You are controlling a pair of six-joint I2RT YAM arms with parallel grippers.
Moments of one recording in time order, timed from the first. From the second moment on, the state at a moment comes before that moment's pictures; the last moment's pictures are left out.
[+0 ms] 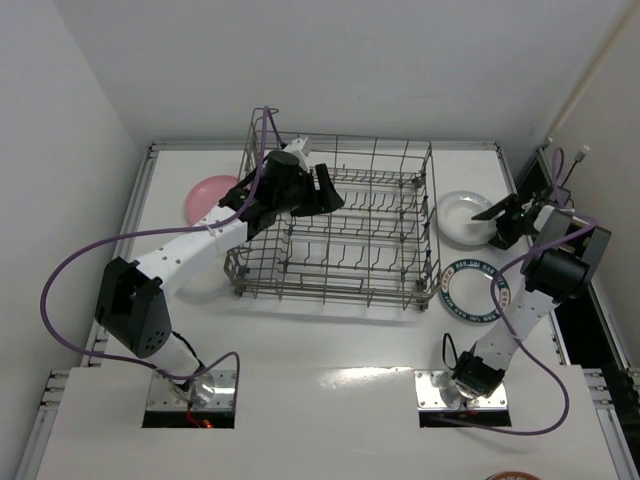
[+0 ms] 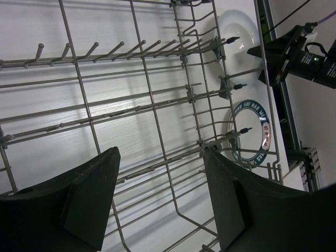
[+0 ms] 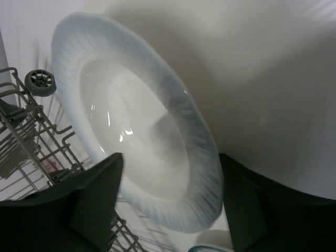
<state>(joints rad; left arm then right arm) -0.60 1.57 1.34 -0.26 0.11 -0.64 -0.59 2.07 1.28 -0.30 -0.58 0.49</state>
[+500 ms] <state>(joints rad) -0.60 1.57 1.34 -0.26 0.09 -0.64 -0.57 1.67 1.06 -0.31 -0.30 0.56</state>
